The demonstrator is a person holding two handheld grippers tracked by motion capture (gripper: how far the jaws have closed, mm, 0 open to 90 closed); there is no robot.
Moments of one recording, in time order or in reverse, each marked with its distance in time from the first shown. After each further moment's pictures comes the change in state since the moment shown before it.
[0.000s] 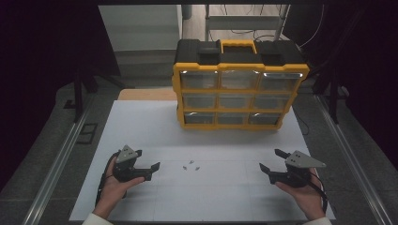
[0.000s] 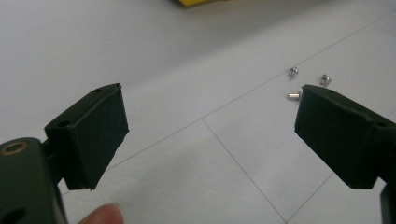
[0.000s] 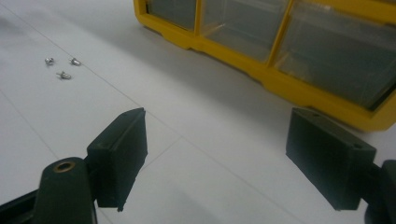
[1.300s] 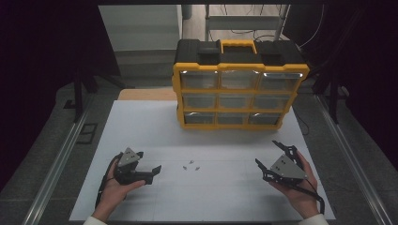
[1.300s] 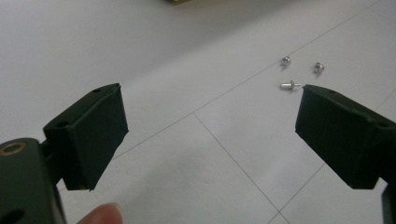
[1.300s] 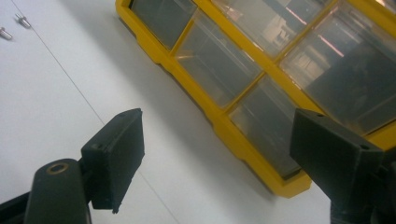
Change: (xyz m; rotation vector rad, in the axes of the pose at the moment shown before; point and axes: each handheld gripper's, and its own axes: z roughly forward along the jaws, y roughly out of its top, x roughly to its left) left arm -0.008 -0.003 0.000 0.012 -0.004 0.051; right arm 0.024 0.020 0.006 -0.052 -0.211 -0.457
